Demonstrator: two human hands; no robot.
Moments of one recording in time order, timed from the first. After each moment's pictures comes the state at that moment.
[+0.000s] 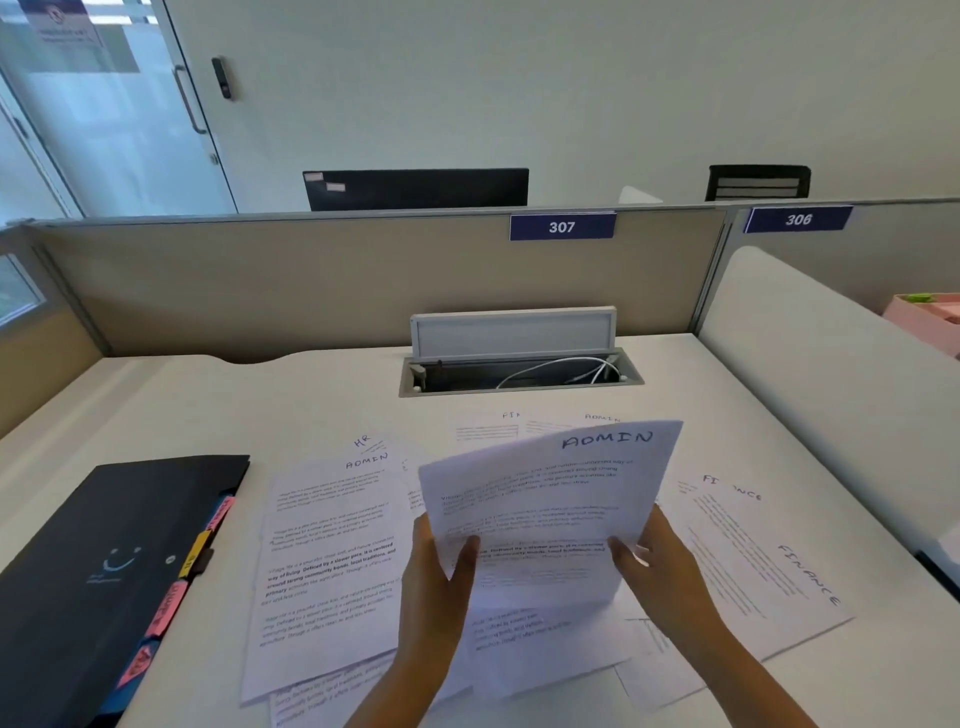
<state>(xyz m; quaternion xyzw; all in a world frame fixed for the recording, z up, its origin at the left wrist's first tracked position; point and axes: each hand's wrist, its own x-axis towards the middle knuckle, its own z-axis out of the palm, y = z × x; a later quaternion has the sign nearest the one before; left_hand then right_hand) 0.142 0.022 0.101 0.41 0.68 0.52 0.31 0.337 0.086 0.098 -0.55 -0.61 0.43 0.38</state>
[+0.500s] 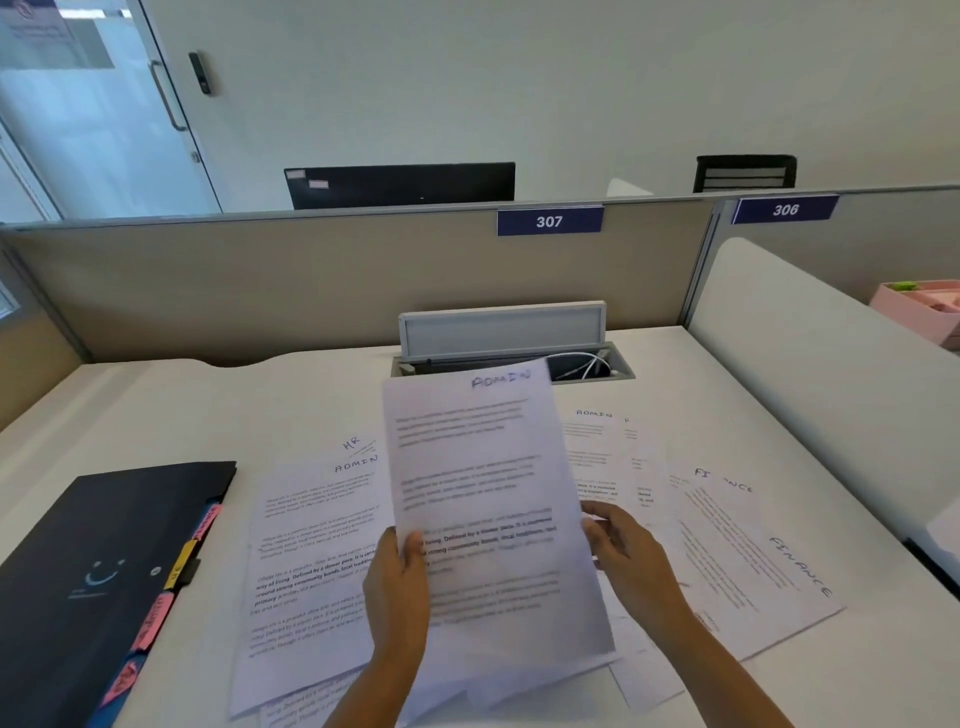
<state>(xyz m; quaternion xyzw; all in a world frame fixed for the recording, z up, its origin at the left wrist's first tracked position) 0.119 0.042 0.069 0.33 0.76 0.52 0.23 0.329 0.103 0.077 -0.56 -0.65 0.41 0.32</state>
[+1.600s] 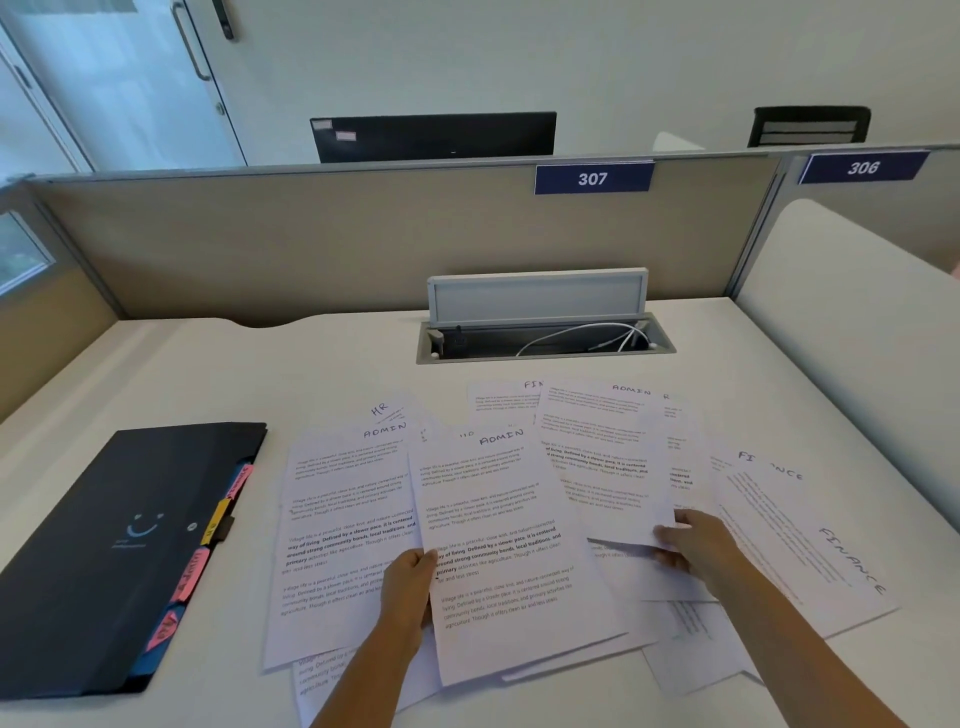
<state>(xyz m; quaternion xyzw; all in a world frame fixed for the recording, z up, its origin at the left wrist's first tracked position) 0.076 0.041 0.003 0.14 0.72 0.46 0.49 0.368 0.168 0.018 -0.72 -0.39 0.52 0.26</state>
